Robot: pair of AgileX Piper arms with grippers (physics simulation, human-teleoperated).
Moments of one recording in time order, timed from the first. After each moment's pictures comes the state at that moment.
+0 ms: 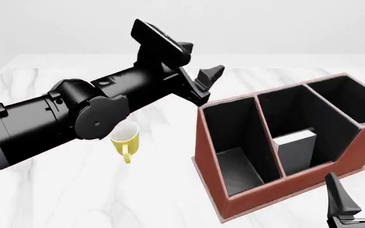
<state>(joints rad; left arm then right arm) -0.79 1.45 -1.21 -0.07 0.21 0.01 0.04 0.00 -0.03 0.00</state>
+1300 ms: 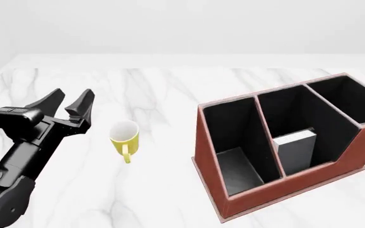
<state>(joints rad) -0.24 1.14 -0.39 -0.84 -0.17 0.13 0.11 -0.74 0.28 -0.06</state>
